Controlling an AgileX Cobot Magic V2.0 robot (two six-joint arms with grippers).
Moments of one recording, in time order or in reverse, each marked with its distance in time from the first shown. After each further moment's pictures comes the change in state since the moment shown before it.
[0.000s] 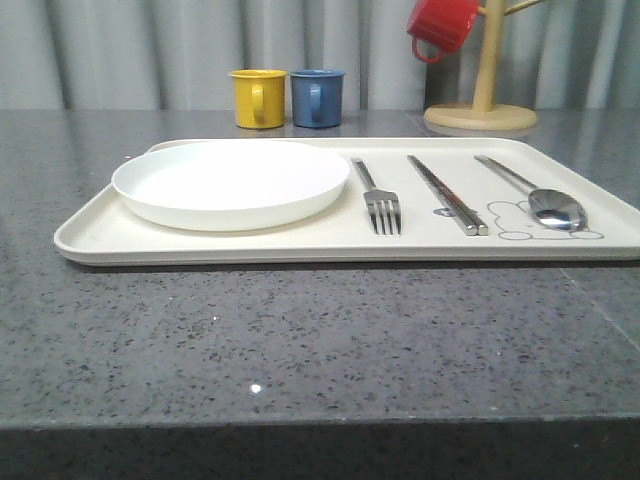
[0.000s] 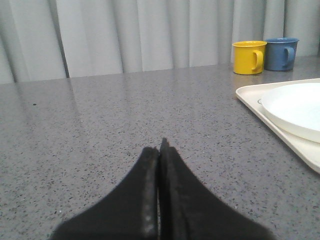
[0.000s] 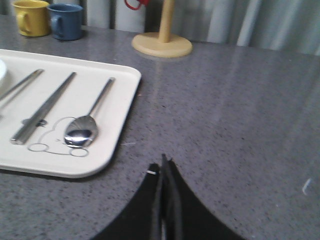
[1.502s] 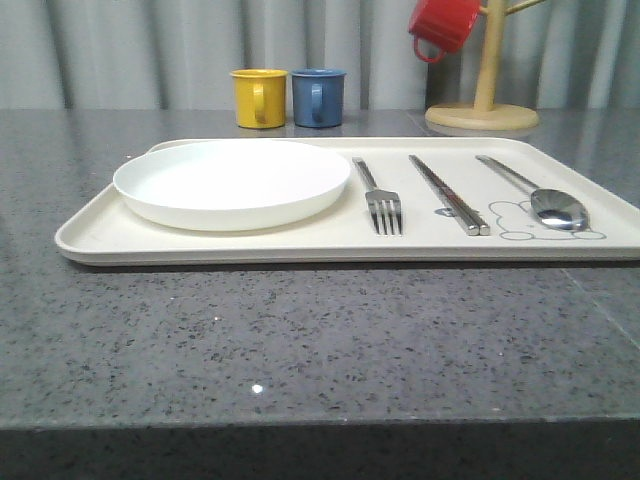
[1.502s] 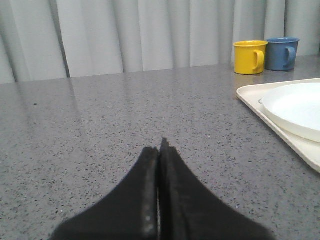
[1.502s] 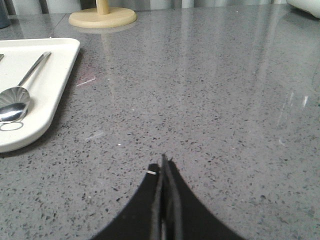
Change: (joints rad) left arm 0.000 0.000 0.000 0.000 0.000 0.000; right arm -0.199 -0.116 0.224 0.119 -0.106 0.000
